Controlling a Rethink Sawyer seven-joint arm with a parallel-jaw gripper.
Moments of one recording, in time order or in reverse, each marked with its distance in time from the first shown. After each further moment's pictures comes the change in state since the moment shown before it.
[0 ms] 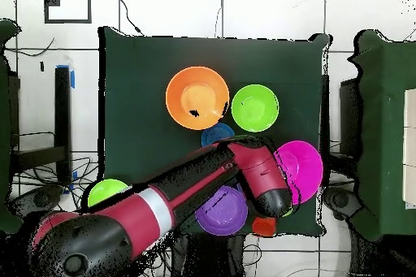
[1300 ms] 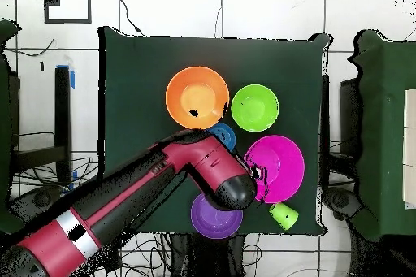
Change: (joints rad) arm 0.204 0.072 -0.178 -0.026 -0.003 -0.168 0.215
